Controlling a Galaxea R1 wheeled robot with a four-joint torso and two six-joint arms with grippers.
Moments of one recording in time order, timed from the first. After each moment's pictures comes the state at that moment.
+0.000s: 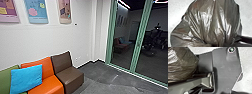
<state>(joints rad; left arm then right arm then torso) 1.49 3.07 -2.76 -0.64 0.05 0.65 -1.54 3.06 -2.73 0.13 -0.09 -0.11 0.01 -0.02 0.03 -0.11</state>
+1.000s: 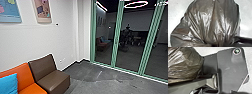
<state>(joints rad) 1.49 2.99 -2.62 -0.64 0.00 0.67 -1.55 2.93 -2.51 0.11 -0.05 -0.11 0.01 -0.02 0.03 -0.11</state>
